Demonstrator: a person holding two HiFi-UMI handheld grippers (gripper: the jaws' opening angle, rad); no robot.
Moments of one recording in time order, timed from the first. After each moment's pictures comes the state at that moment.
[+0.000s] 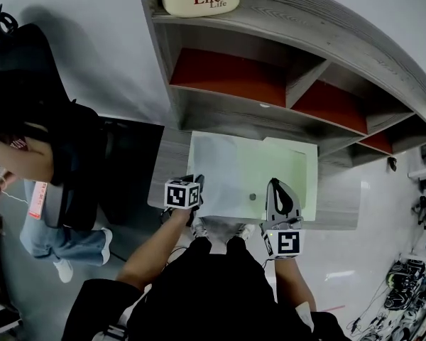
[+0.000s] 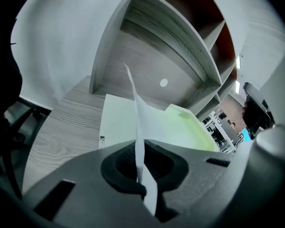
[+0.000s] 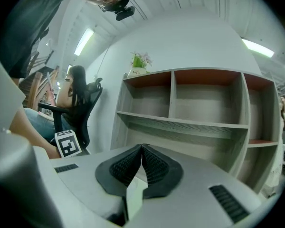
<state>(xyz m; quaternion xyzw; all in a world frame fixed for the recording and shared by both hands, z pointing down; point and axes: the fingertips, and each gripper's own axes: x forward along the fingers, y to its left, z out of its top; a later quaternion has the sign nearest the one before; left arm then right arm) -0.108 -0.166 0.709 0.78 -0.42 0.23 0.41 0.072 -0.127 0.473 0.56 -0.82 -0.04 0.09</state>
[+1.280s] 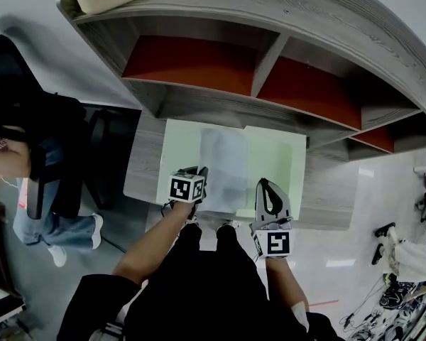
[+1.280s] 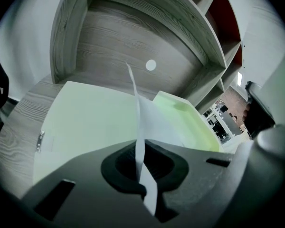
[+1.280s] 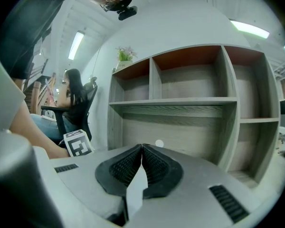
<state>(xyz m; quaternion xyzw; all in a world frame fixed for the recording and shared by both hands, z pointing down) 0.005 -0.173 0.728 0.78 -0.41 0.27 0.40 0.150 -0.130 0.523 0.55 -0.83 0.02 0.09</state>
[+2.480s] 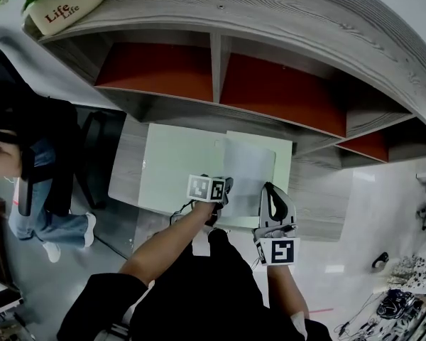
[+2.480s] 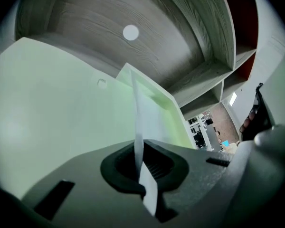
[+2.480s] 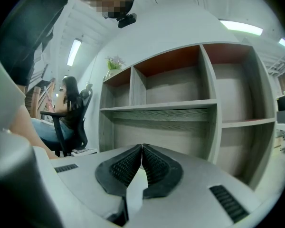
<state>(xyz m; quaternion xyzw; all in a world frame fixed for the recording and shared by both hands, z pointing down) 0.168 -0.161 0.747 0.75 -0.33 0.22 0.53 0.235 -0.145 0.510 0.55 -0.83 0.02 0.06</state>
